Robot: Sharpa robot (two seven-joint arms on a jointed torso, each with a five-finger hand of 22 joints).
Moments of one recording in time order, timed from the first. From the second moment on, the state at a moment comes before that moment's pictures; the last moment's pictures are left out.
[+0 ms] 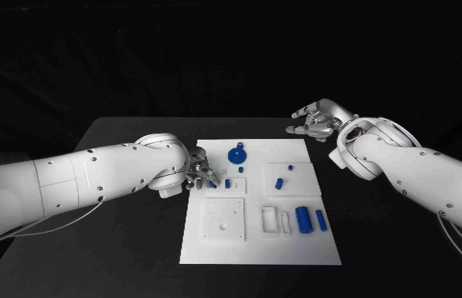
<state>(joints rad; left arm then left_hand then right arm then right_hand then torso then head) 1.40 -0.66 -0.24 1.39 -0.96 0.03 -0.56 1.02 0.08 0.34 -0.11 0.16 1.20 0.08 0.10 0.85 1.49 -0.06 0.74 0.25 1.45 -0.11 1.35 0.98 0.07 1.26 -0.09 0.61 1.31 1.06 -0.75 0.36 1.34 -1.33 -0.28 -0.19 1.30 -0.16 0.11 0.08 0.33 0.90 0.12 0.06 0.06 1.22 0.01 0.96 1.06 1.43 -0.06 0.99 1.06 0.07 1.46 -0.08 0.81 1.31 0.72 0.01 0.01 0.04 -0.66</state>
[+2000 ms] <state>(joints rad) 1.39 -0.65 -0.24 1.39 -0.98 0.06 -0.54 0.99 0.04 0.35 -0.10 0.40 1.38 -0.04 0.11 0.86 1.47 -0.08 0.74 0.26 1.45 -0.11 1.35 0.97 0.07 1.26 -0.09 0.61 1.31 1.05 -0.75 0.36 1.34 -1.33 -0.28 -0.19 1.30 -0.16 0.11 0.08 0.33 0.90 0.12 0.06 0.06 1.22 0.01 0.96 1.06 1.43 -0.06 0.99 1.06 0.07 1.46 -0.08 0.81 1.31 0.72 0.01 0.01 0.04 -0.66</state>
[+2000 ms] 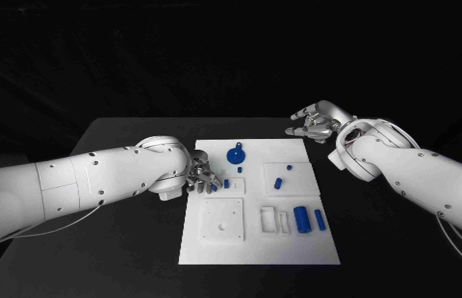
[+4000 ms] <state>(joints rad) 1.38 -0.68 -0.24 1.43 -1.16 -0.03 -0.49 0.99 0.04 0.35 -0.10 0.40 1.38 -0.04 0.11 0.85 1.47 -0.07 0.74 0.24 1.45 -0.11 1.35 0.96 0.09 1.26 -0.08 0.62 1.31 1.05 -0.75 0.36 1.34 -1.33 -0.28 -0.19 1.30 -0.15 0.11 0.08 0.33 0.90 0.12 0.06 0.06 1.22 0.01 0.96 1.06 1.43 -0.06 0.98 1.05 0.07 1.46 -0.08 0.80 1.31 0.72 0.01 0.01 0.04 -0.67</state>
